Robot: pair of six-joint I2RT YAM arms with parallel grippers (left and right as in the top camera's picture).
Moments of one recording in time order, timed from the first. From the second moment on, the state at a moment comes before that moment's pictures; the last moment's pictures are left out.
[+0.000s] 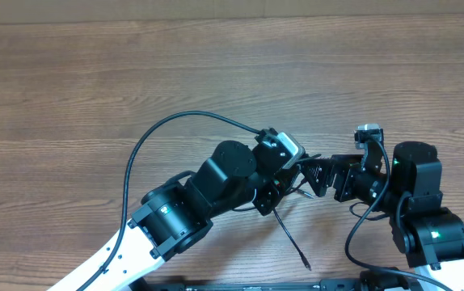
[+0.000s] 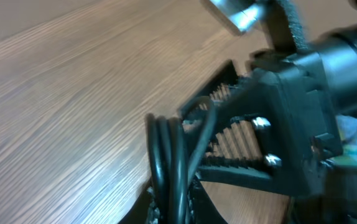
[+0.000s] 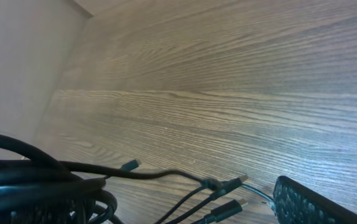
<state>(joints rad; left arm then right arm) -0.89 1.16 1.07 -0.40 0.15 -0.15 0.13 0.80 0.77 -0.65 -0.55 0.34</state>
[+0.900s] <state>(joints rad) -0.90 1.17 1.07 -0.40 0.01 -0.50 0.13 0.80 0.77 -0.65 -0.50 0.38</state>
